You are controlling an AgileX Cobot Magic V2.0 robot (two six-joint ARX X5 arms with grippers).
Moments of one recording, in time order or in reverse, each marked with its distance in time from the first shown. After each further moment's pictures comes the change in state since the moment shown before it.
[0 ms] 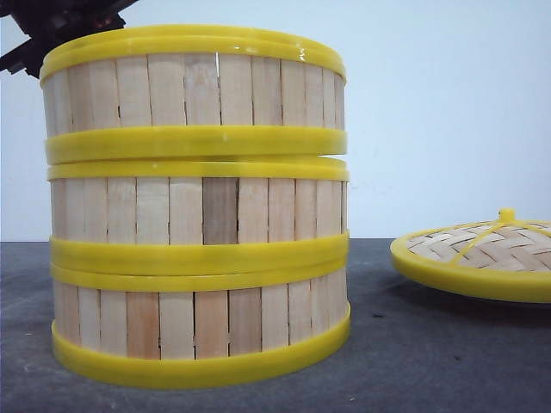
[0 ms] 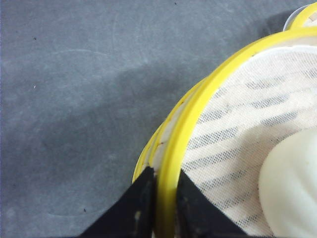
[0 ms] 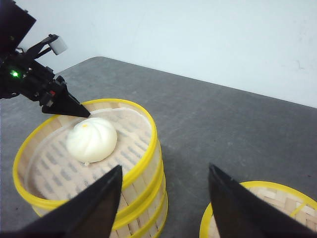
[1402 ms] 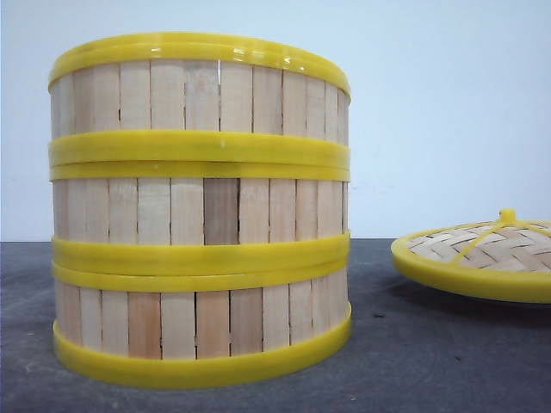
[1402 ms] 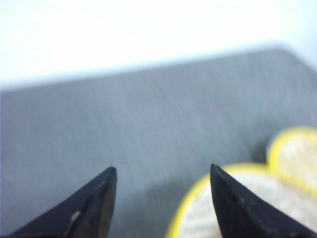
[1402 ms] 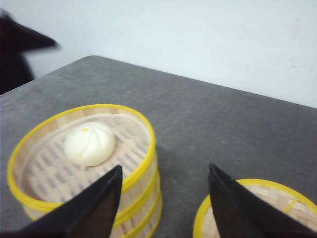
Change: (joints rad) left arm -0.011 -0.342 0.012 0.211 -0.174 -0.042; right arm 0.000 0.000 0.000 -0.006 0.047 0.000
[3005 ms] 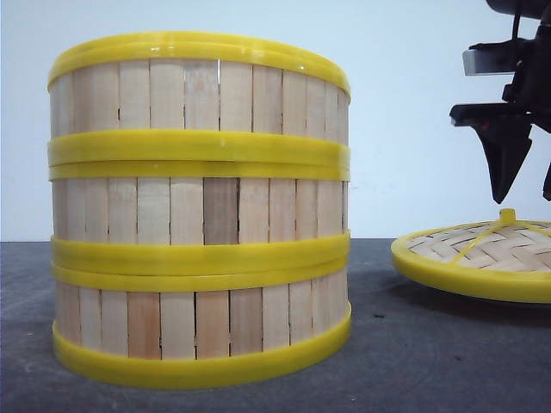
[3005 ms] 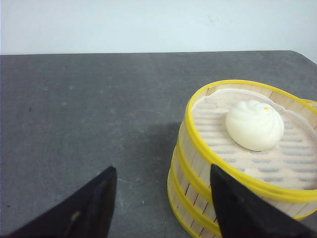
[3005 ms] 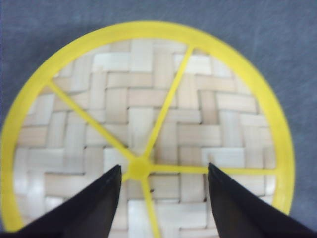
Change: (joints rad) left arm 0.000 -0.700 -0.316 -0.422 -0.065 -0.064; right arm -0.497 0.817 0.000 0.085 0.006 0.067
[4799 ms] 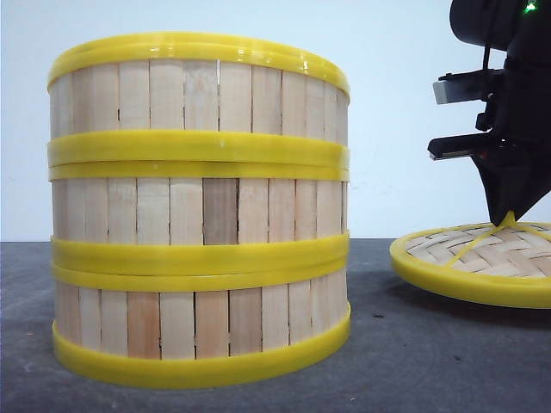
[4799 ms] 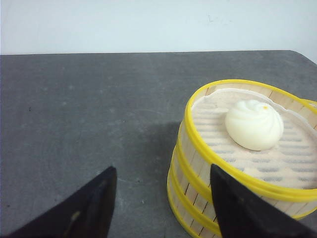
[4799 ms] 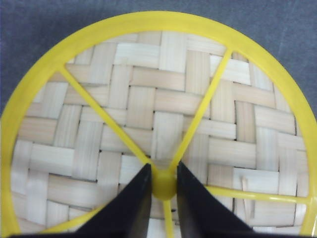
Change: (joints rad) left arm 0.000 0.000 0.000 -0.001 0.000 0.000; right arm 0.060 0.080 0.003 0.023 0.030 -0.026
